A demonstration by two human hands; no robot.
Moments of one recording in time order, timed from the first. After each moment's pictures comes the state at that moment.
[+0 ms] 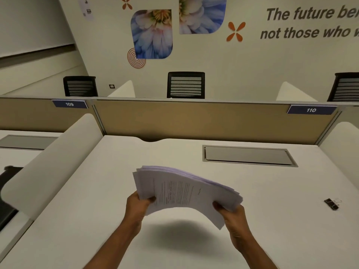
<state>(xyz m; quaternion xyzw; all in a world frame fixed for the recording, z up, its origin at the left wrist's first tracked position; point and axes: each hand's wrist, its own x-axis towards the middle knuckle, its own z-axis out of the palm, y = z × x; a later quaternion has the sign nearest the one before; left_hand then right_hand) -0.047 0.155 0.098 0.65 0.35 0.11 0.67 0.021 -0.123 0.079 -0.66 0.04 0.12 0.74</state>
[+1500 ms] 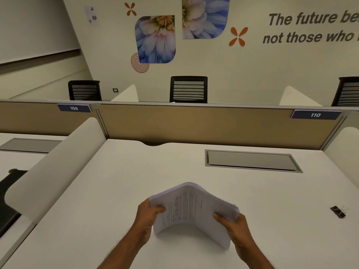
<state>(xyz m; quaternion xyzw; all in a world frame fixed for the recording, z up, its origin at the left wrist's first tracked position) -0.045 0.137 0.092 0.64 0.32 0.07 0.69 0.027 -0.129 0.059 -0.68 0.03 0.16 0.71</state>
